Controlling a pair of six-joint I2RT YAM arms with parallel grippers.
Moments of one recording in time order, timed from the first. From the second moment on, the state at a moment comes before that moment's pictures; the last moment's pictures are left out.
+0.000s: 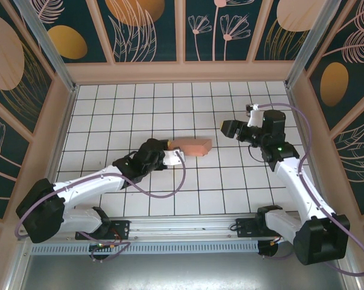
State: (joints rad) left arm -0.86 1.27 0.71 -0.07 -0.22 0.81; right arm 0.17 1.03 0.80 -0.23 -0.57 0.42
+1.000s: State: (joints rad) left arm -0.77 1.51 1.11 -0.77 -0.01 0.67; right arm 0.60 1.07 0.84 -0.42 -0.30 -0.12
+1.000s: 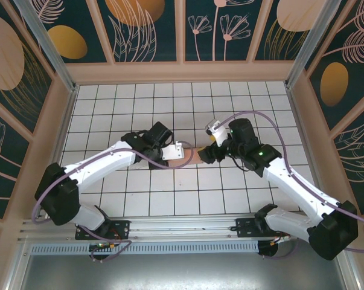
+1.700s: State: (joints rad) left arm -0.77 1.70 1.28 -0.93 -0.01 0.63; right arm 0.62 1.06 0.78 -0.41 -0.23 -0.19
